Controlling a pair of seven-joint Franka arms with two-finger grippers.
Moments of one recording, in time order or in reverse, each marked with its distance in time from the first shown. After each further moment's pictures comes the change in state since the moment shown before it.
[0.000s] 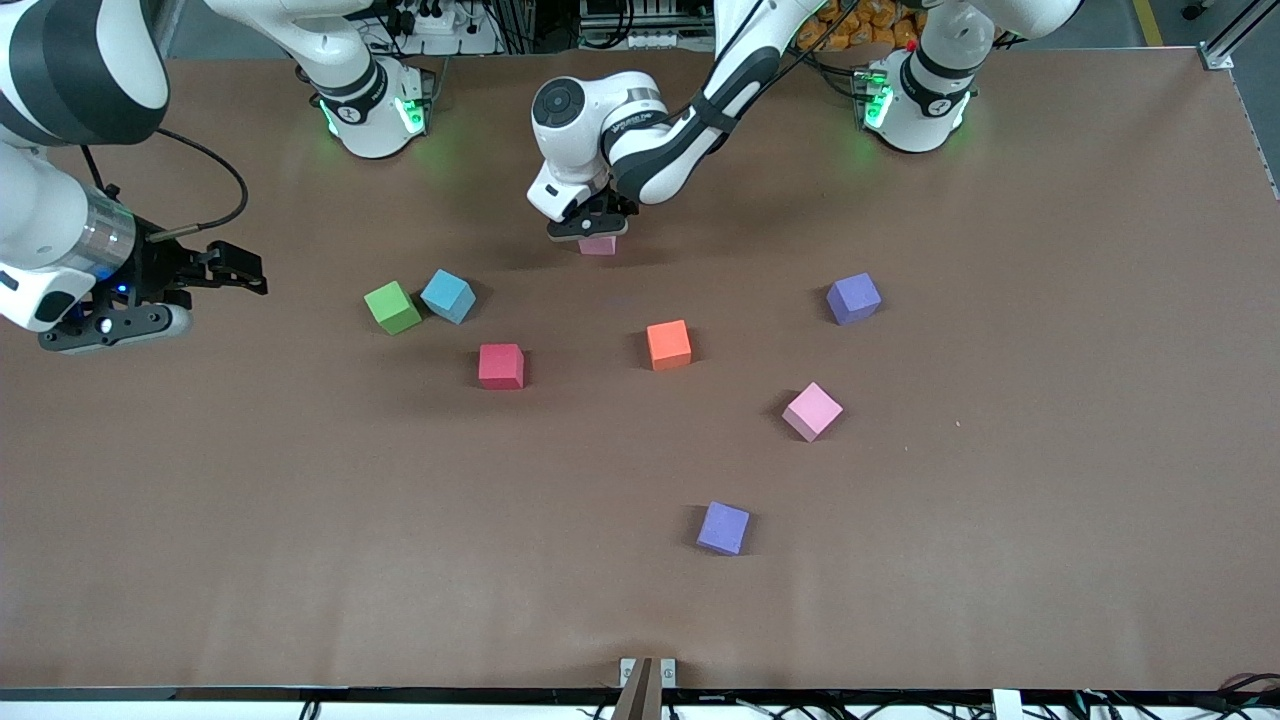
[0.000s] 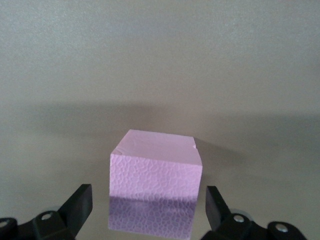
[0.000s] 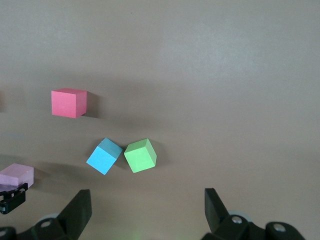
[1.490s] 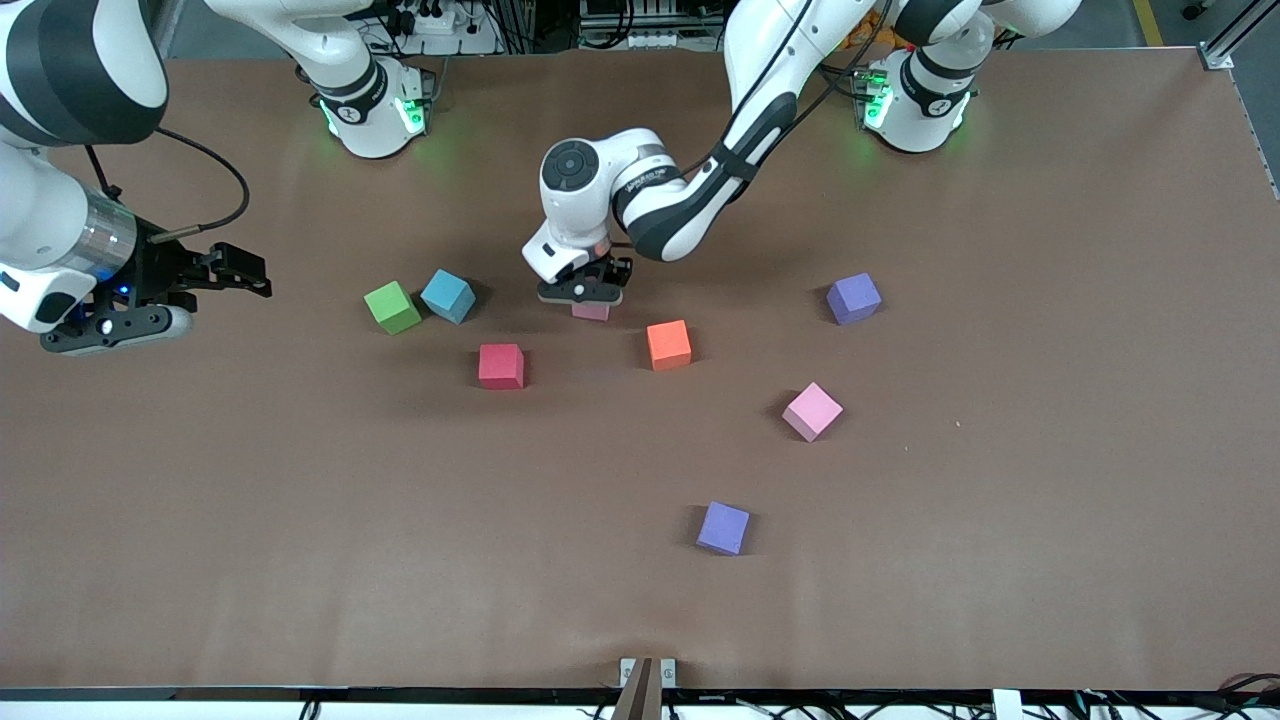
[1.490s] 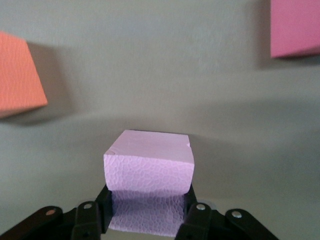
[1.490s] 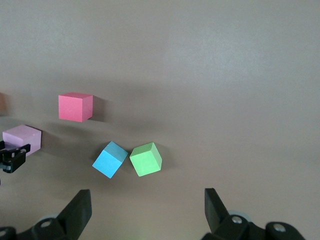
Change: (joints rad) left arm 0.059 0.110 0.095 0.221 0.002 0.010 0.306; right arm 0.000 0.001 0.000 -0.002 0.024 0.016 0.004
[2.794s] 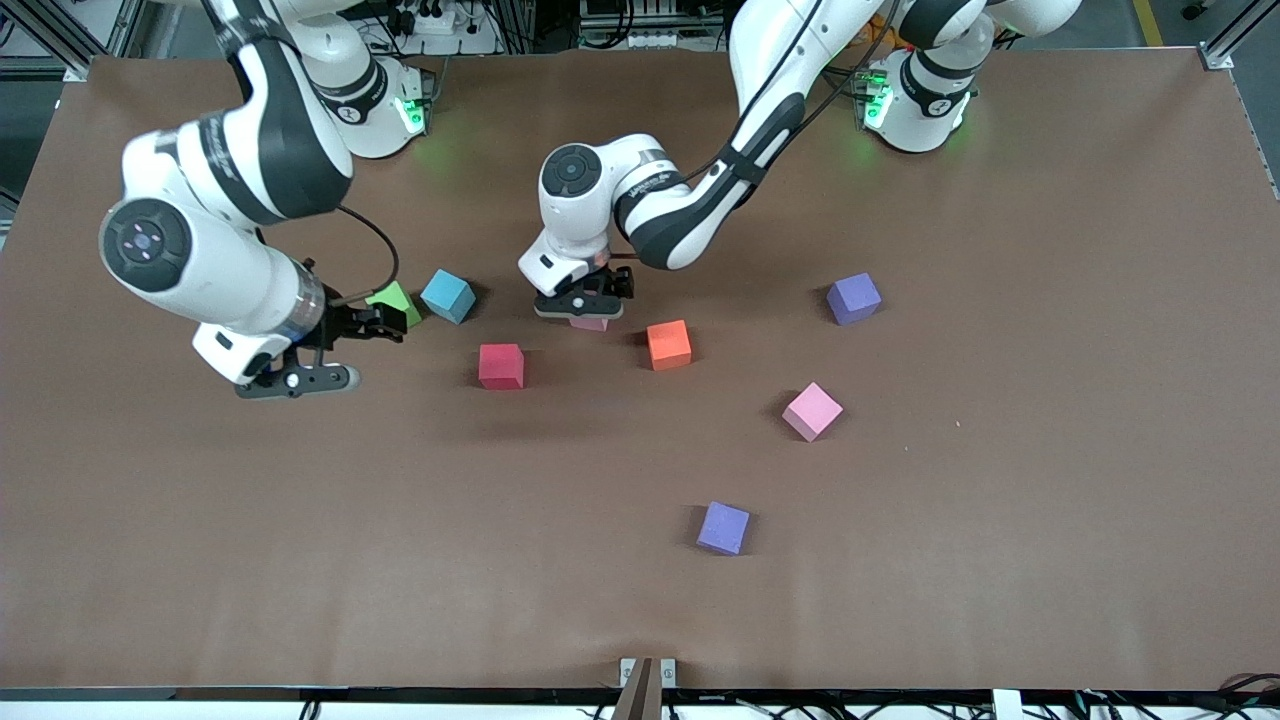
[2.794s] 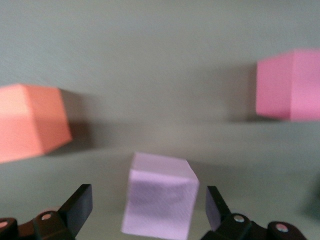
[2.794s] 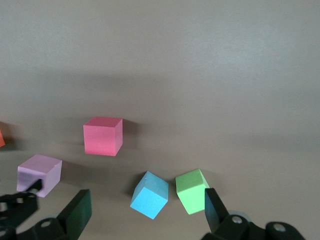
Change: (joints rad) left arm 0.037 -0.030 0.023 0.049 0.000 -0.048 -0.038; right arm 0.215 0.190 0.003 -0.027 0.006 0.207 0.264
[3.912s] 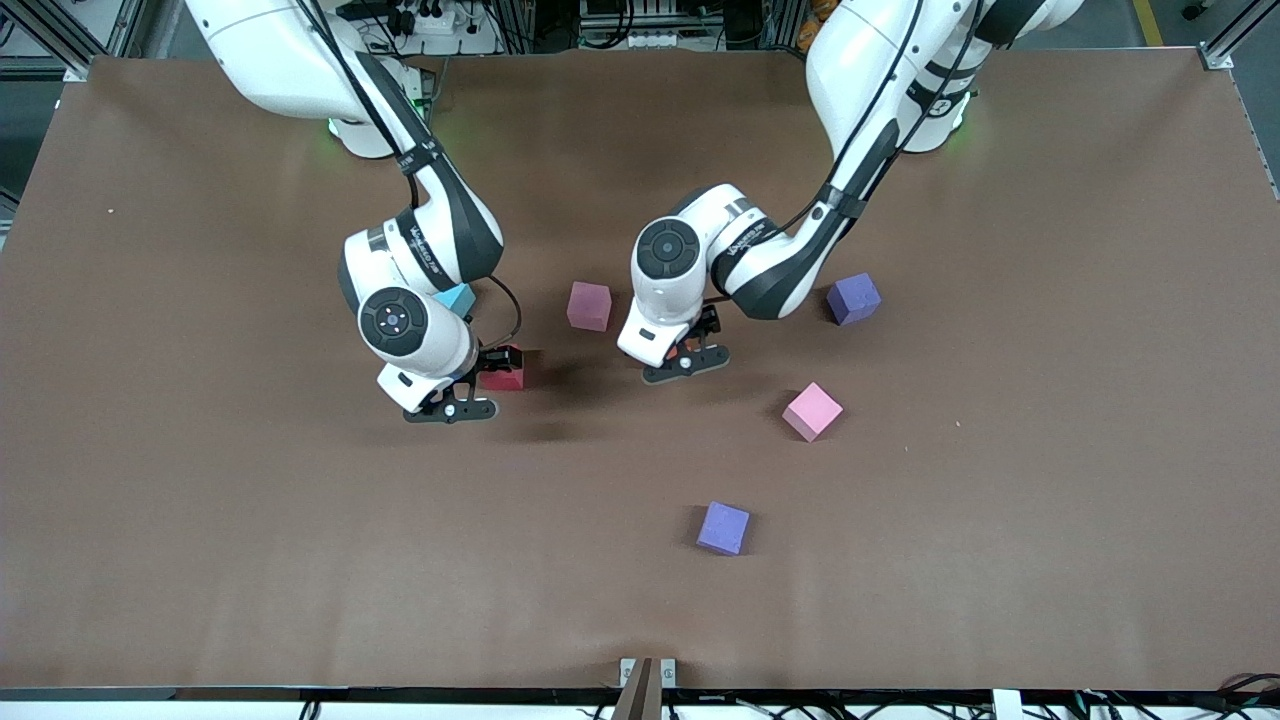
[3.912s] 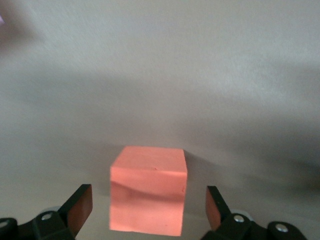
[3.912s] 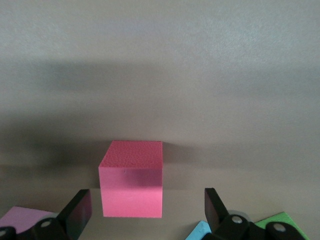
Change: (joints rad) left arm 0.179 -0.077 -0.008 -0.184 -0.022 0.021 -0.086; right arm 0.165 0.244 0.002 -0.086 0.001 0.301 0.193
